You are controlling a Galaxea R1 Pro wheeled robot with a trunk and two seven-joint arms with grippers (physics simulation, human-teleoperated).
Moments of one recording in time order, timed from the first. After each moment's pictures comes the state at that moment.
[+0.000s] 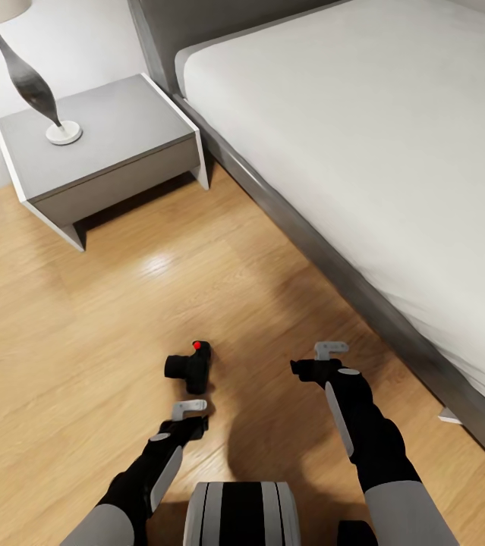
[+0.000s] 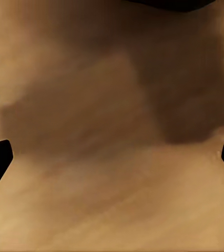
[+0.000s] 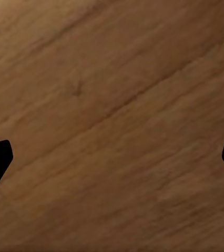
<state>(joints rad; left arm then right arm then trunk) -0.55 -0.12 -0.13 -0.64 0.19 0.21 0.15 -0.57 0.11 0.00 -1.21 0.09 0.69 0.02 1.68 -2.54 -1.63</state>
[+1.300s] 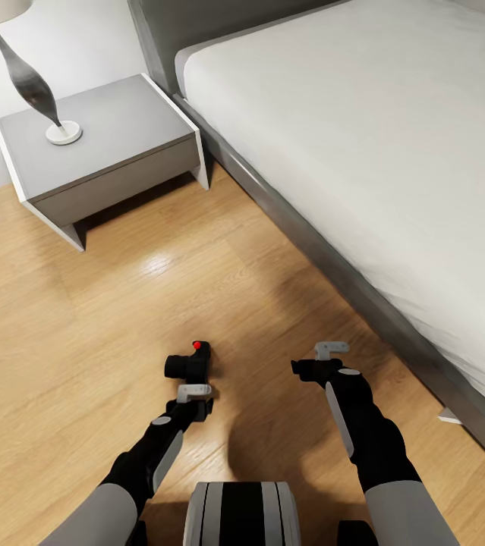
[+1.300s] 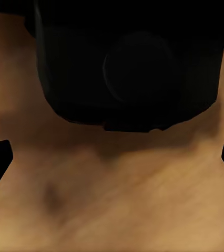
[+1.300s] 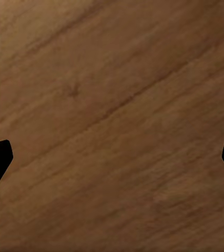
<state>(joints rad) -0.61 -0.12 -0.12 -0.62 0.10 0.18 0.06 -0.57 0.11 -0.01 -1.21 0.09 0.68 0.01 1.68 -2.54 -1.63</state>
